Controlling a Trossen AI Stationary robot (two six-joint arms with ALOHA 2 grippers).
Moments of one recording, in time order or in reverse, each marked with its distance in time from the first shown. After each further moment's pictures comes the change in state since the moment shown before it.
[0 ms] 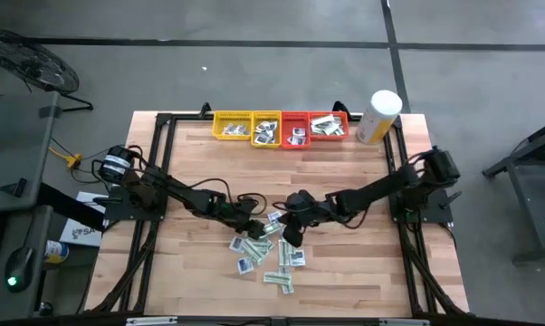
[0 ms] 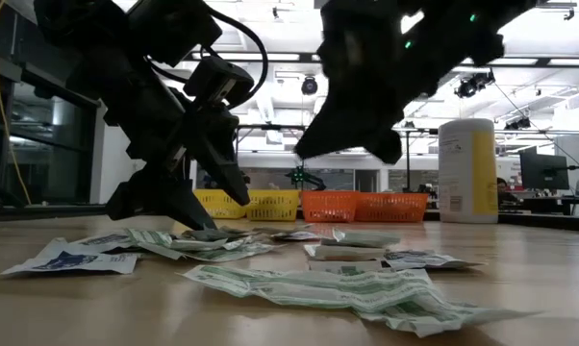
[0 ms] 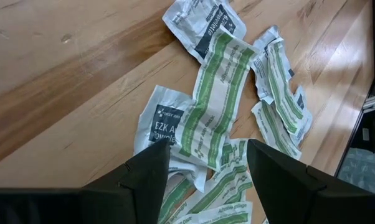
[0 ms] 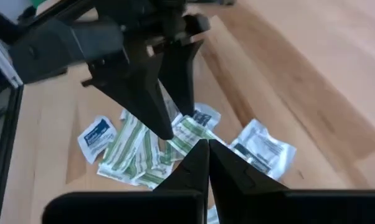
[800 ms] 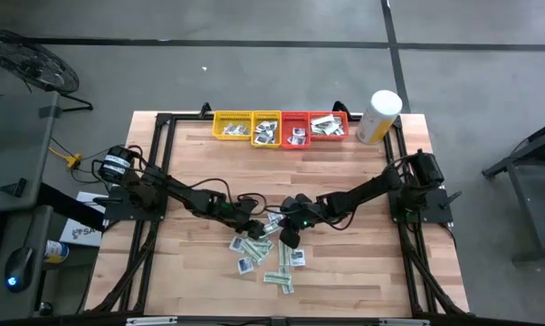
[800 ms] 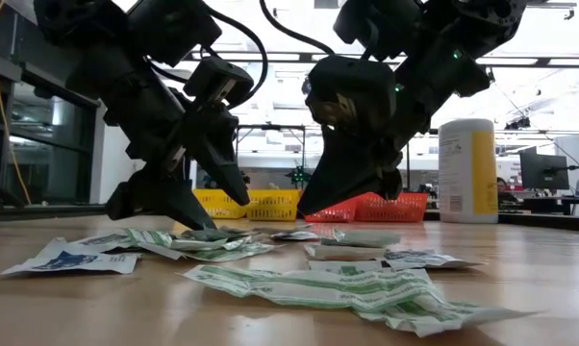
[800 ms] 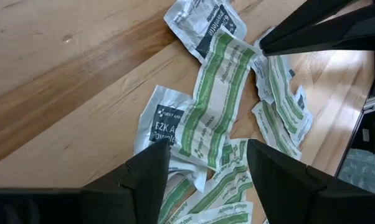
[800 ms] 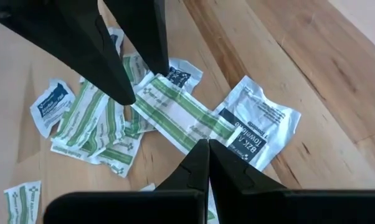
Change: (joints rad) left arm 0.000 0.000 0.000 -0.001 -0.002 -0.003; right arm -0.030 0.136 0.028 -0.018 -0.087 0.006
